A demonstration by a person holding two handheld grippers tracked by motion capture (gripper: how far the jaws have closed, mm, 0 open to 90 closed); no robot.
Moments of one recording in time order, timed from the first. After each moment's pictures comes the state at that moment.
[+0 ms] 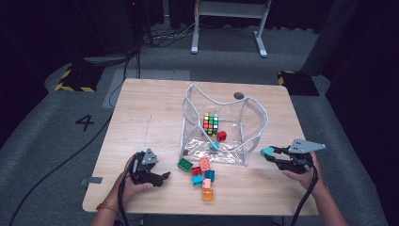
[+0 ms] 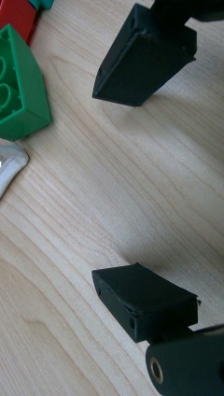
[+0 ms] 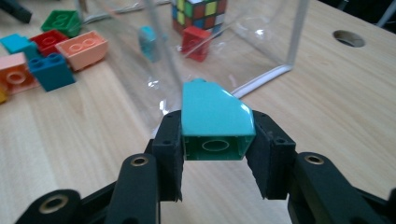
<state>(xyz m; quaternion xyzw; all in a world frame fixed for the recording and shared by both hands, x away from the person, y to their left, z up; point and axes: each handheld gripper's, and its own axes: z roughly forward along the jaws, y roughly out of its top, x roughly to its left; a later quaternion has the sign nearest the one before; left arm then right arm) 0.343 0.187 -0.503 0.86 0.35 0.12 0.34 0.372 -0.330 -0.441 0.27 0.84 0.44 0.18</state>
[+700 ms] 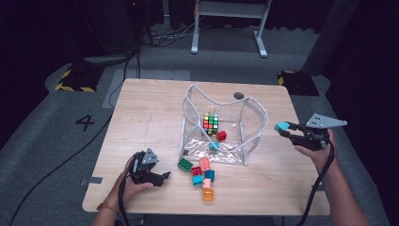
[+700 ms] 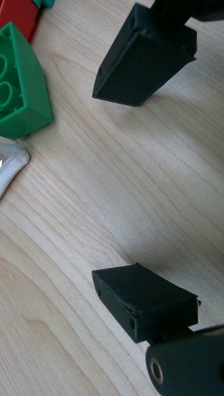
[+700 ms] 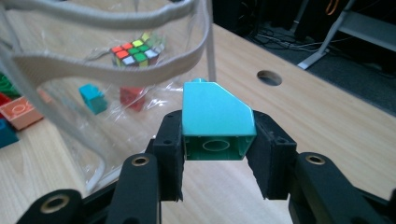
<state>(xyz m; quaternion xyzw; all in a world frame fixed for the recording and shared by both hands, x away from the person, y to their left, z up) 0.344 0.186 -0.503 0.86 0.35 0.12 0.34 0.411 -0.359 -0.380 0.30 0.81 0.46 0.23</state>
